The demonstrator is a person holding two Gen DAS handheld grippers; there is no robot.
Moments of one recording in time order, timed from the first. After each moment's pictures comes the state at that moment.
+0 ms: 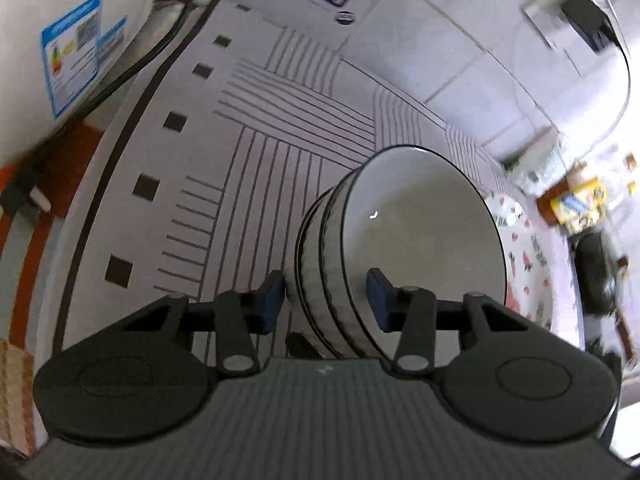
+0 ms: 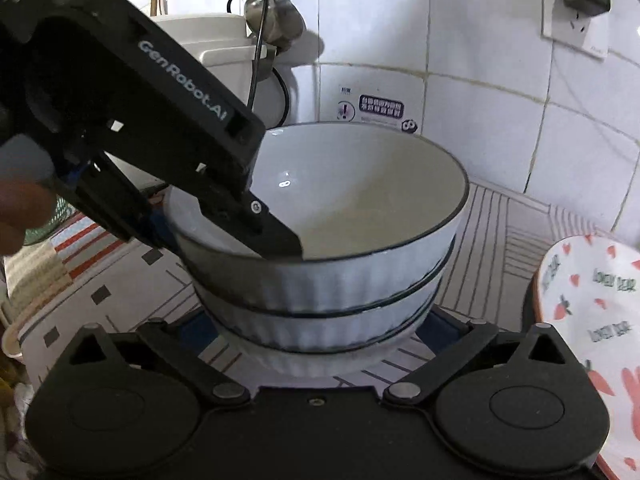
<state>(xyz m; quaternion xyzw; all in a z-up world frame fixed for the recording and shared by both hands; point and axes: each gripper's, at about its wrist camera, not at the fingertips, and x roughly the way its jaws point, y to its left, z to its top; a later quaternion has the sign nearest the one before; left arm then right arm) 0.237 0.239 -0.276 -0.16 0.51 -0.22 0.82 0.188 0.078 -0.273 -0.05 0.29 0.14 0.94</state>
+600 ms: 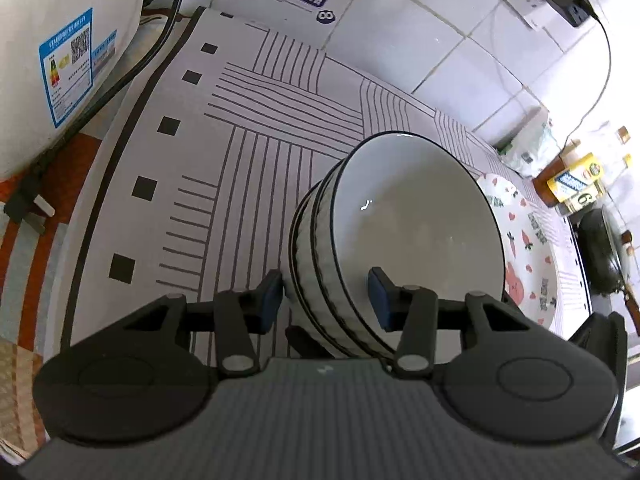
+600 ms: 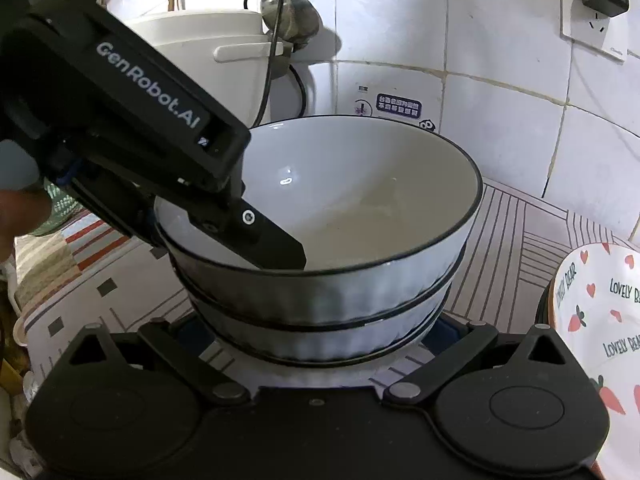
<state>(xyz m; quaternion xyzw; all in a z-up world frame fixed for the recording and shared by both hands) 0.224 0.239 -0.267 -0.13 0.50 -0.23 0.82 0.186 0.075 -0.277 -0.06 0.29 0.17 0.94</state>
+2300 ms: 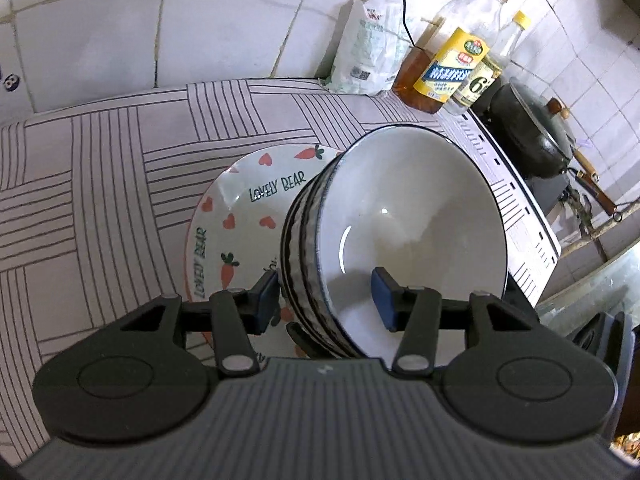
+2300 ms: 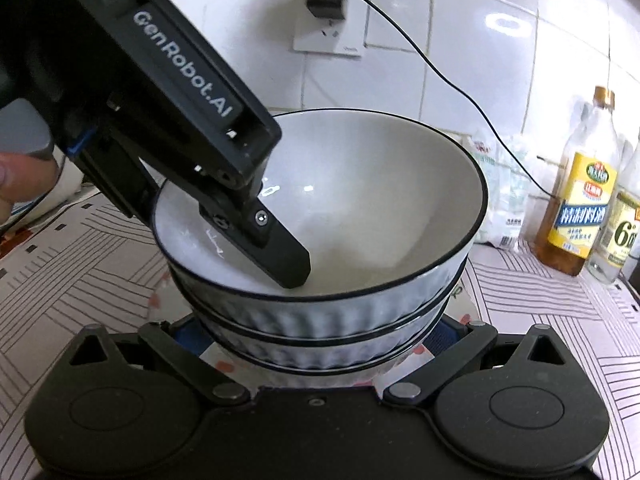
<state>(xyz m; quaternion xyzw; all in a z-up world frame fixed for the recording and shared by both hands) 0.234 0.022 -0.231 0.02 0.50 -0.42 0.76 0.122 -0.073 -0.253 -0.04 0.24 -0.05 0.97</state>
